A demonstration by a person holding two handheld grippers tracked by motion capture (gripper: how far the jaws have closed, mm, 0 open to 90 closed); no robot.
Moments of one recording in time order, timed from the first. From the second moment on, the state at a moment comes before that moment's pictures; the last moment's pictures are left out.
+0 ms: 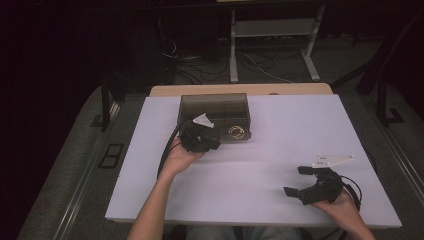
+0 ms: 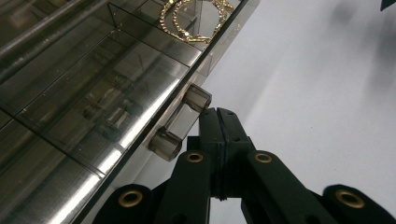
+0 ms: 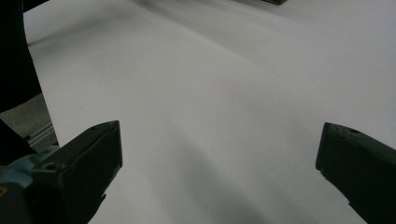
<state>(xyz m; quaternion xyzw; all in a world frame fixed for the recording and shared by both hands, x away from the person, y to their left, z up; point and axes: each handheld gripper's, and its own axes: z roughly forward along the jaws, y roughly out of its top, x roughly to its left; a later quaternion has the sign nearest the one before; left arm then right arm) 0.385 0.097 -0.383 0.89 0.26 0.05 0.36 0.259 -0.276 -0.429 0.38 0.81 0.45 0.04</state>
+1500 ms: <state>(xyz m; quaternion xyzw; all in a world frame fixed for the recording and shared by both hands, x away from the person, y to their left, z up) 0.411 0.103 -0.385 0.87 0.30 0.05 0.38 0.259 -0.280 -0.429 0.38 0.81 0.44 0.04</state>
